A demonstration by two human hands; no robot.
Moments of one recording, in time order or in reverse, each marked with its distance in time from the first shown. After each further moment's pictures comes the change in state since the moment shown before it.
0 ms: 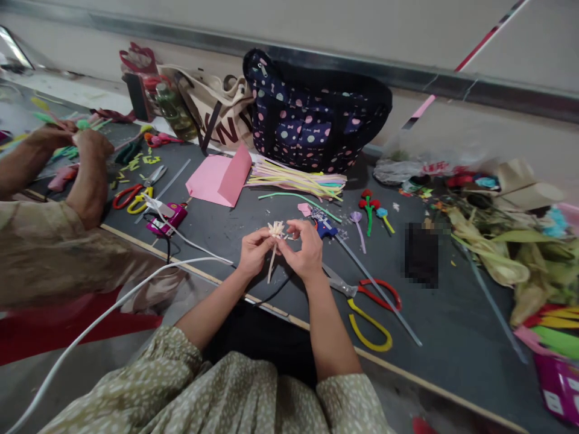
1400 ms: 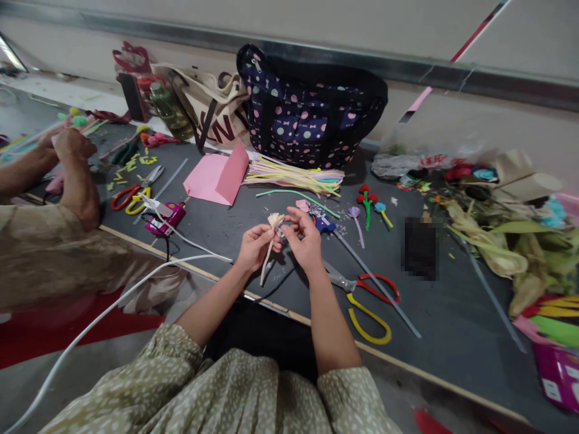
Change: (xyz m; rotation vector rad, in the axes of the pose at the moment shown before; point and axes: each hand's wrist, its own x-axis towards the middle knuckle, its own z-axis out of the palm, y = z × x) left_hand 0.004 0.005 0.000 -0.245 -0.025 -0.293; right_hand 0.007 0.006 0.006 0.457 -0.035 0.333
